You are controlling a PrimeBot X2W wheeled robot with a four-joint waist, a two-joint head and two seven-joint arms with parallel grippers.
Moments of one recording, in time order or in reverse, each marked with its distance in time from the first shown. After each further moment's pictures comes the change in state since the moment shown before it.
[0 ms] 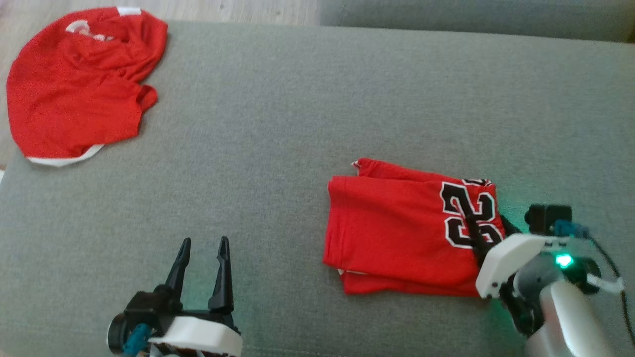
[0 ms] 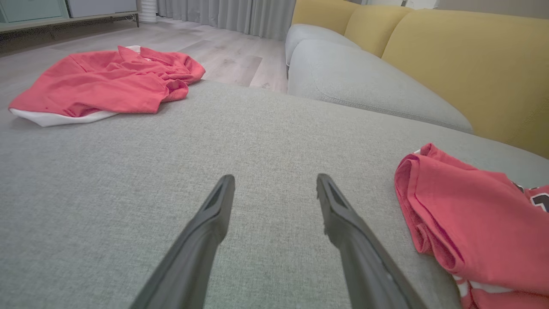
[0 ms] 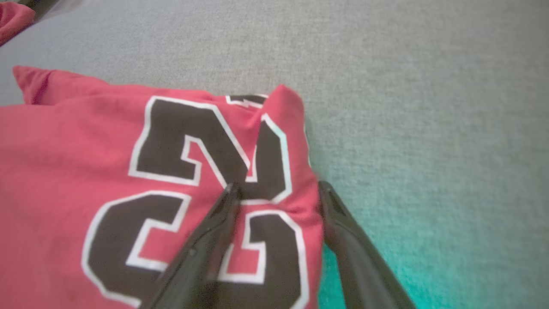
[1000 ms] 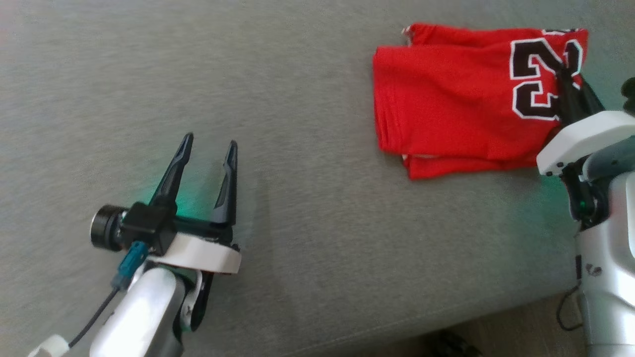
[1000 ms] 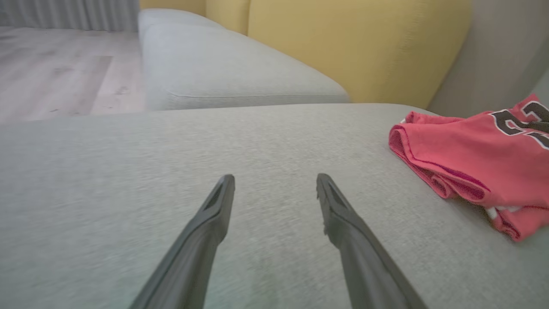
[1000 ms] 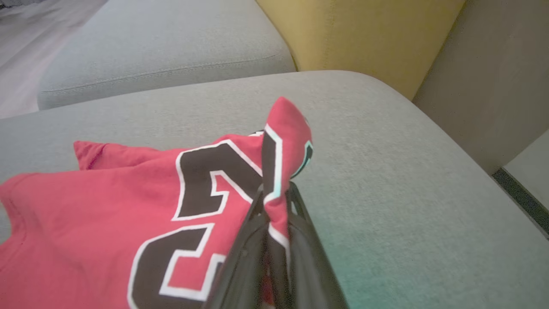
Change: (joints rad) left arm -0.267 0.051 -0.019 -0.105 0.144 -0.018 0.088; right arm -0.318 -0.091 -0.110 -0.109 0.000 0.000 -0.063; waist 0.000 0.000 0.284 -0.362
